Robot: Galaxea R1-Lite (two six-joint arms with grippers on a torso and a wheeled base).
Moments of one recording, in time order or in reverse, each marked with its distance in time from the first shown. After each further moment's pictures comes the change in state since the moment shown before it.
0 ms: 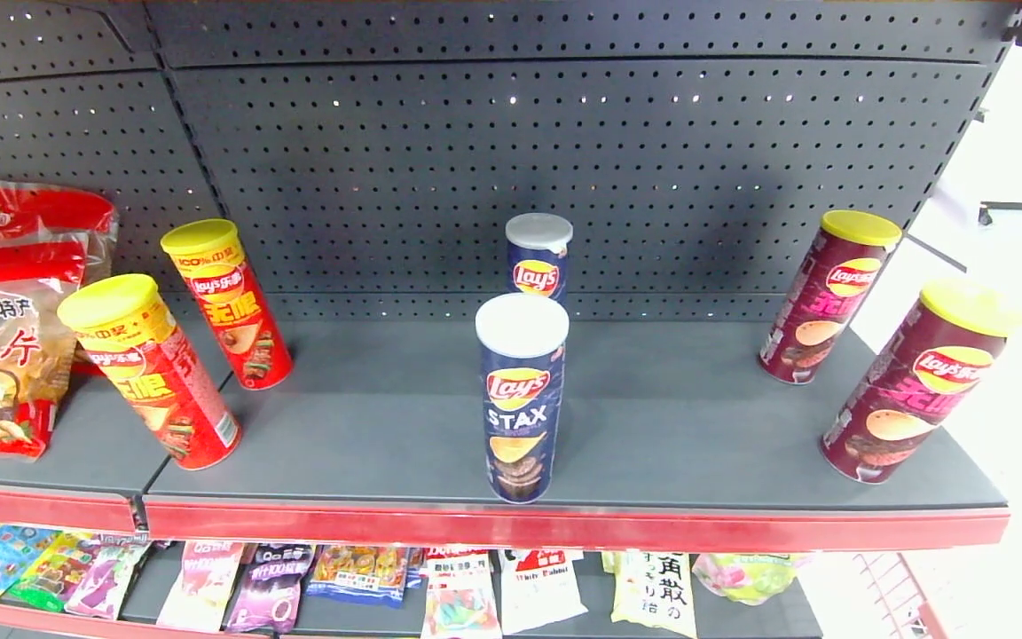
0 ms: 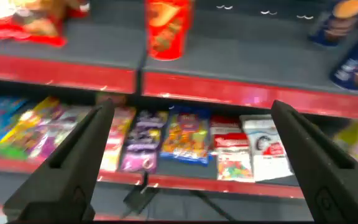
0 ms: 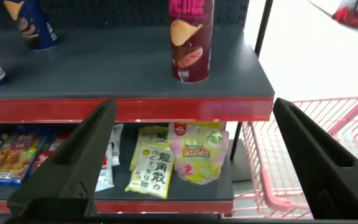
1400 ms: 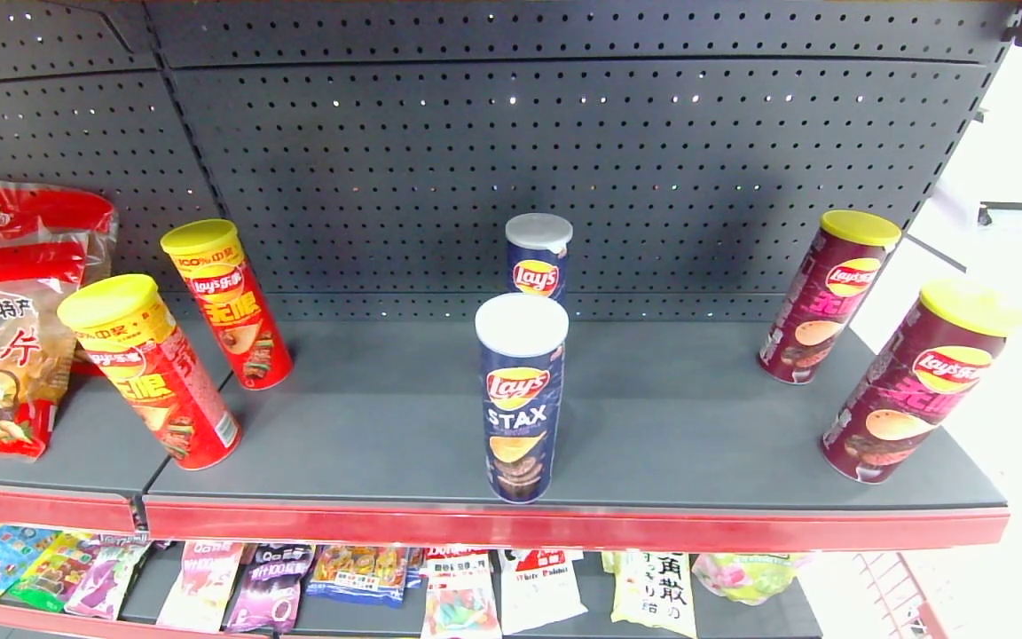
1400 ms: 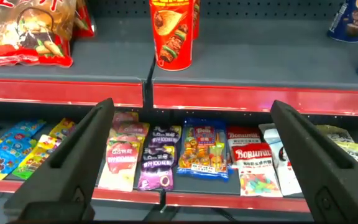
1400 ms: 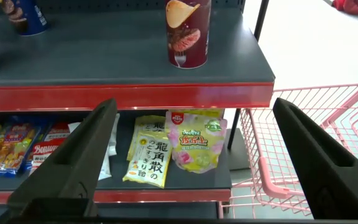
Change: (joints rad) left arm 0.002 -0.009 0.202 -0.272 0.028 0.104; right arm 0.000 -0.002 0.027 0.019 -0.012 0.000
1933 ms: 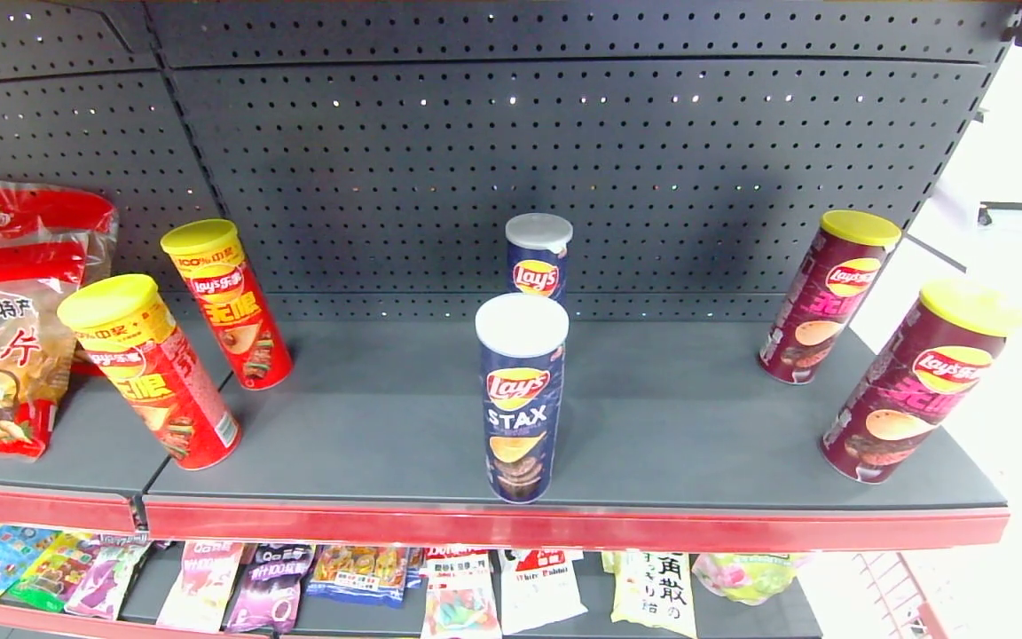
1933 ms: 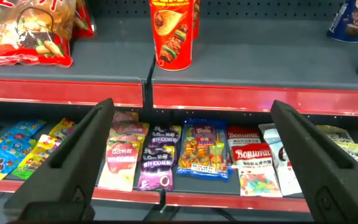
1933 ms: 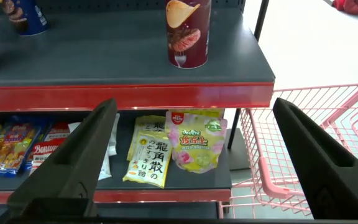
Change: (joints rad) left arm 0.000 0.000 0.000 0.000 0.000 -0.001; right arm 0.000 0.000 0.000 0.000 0.000 0.000
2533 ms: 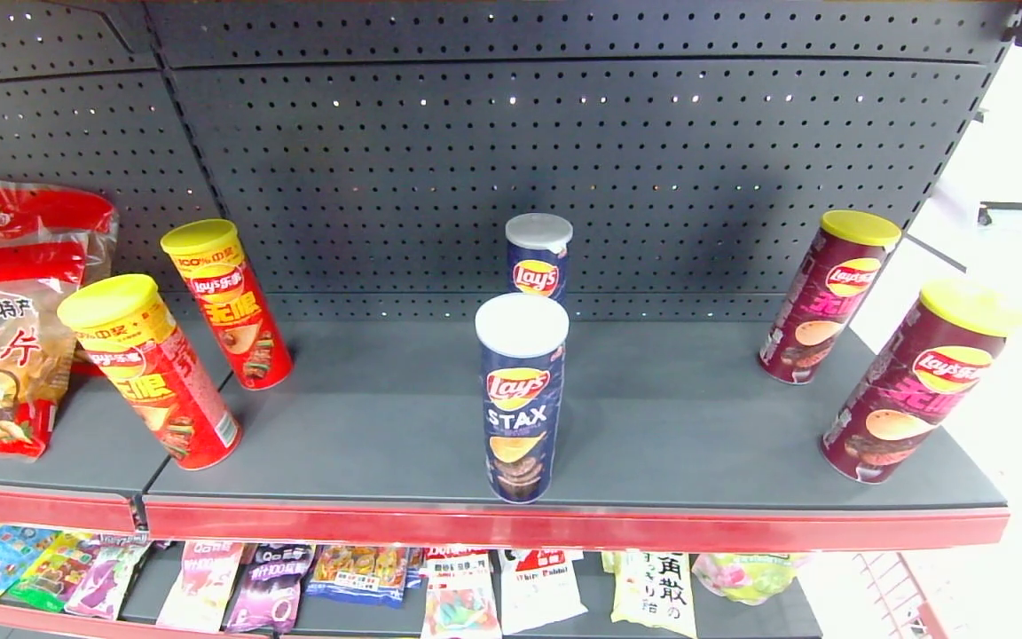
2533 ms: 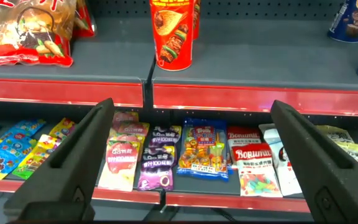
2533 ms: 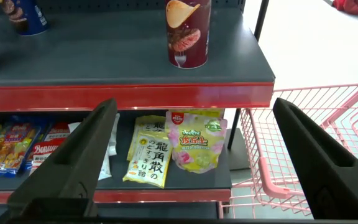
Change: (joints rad) left arm 0.000 0.000 0.000 0.000 0.001 0.000; right arm 0.000 0.000 0.000 0.000 0.000 0.000
